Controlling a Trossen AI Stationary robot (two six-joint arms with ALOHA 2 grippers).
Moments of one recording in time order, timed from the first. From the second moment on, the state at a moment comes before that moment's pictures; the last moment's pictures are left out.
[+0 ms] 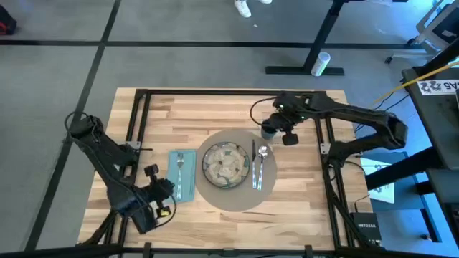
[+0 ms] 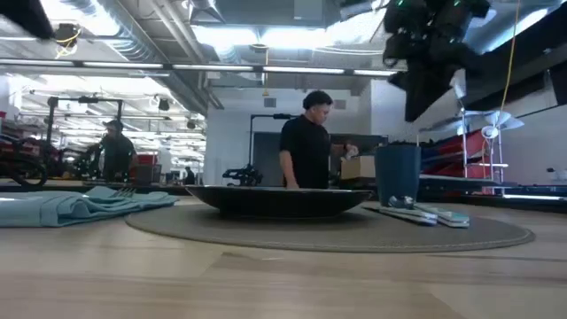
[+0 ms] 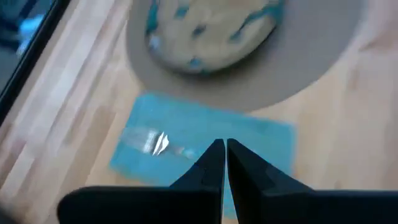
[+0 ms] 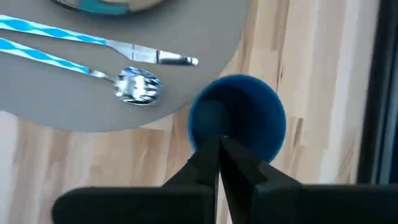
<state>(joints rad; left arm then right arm) -0.95 1.50 1.20 -1.21 -0.78 -1.15 -0.37 1.23 1.05 -0.95 -0.10 -0.58</state>
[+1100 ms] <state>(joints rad) -0.67 1.16 0.50 0.12 -0.36 -0.31 0.24 0.92 0.59 -0.14 -0.15 -0.50</state>
